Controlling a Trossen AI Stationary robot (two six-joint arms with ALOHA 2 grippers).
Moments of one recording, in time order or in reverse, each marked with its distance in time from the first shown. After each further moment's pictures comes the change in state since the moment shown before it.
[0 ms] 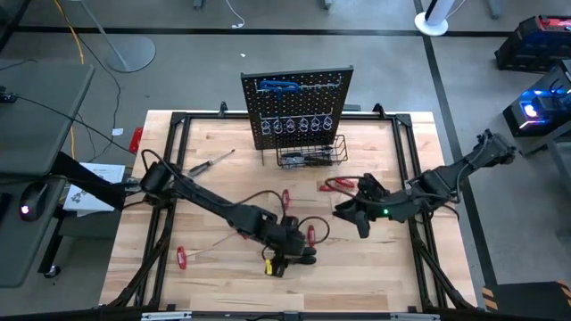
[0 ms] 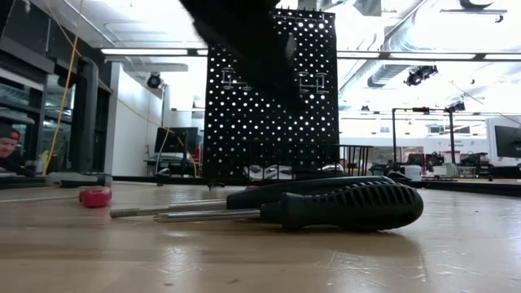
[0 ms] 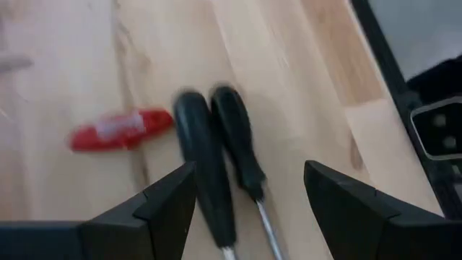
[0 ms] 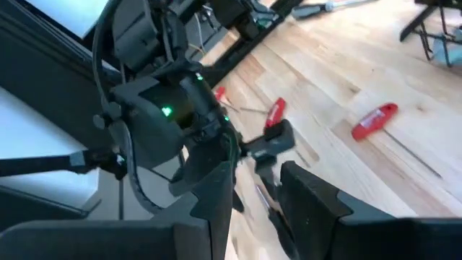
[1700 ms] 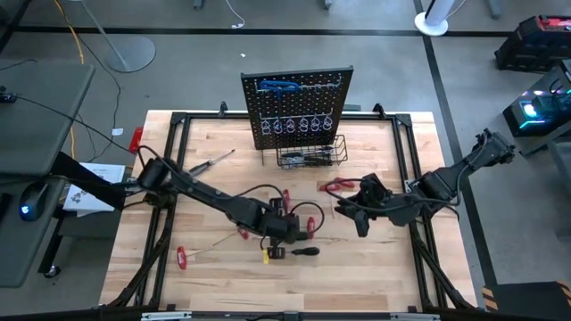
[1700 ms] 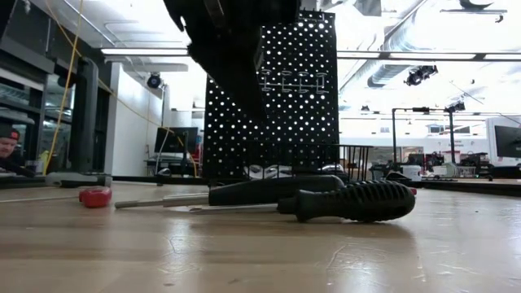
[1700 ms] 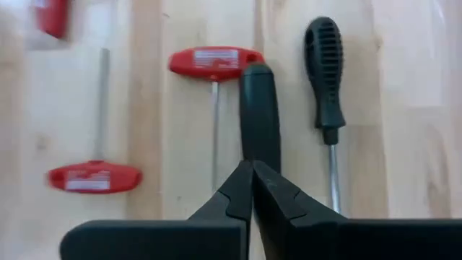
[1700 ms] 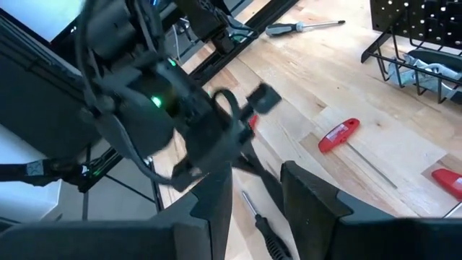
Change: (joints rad) left arm 0.038 -0.036 -0.003 -0.187 -0.233 -0.105; right arm 0.021 0.002 0.000 -0.057 0.110 -0.017
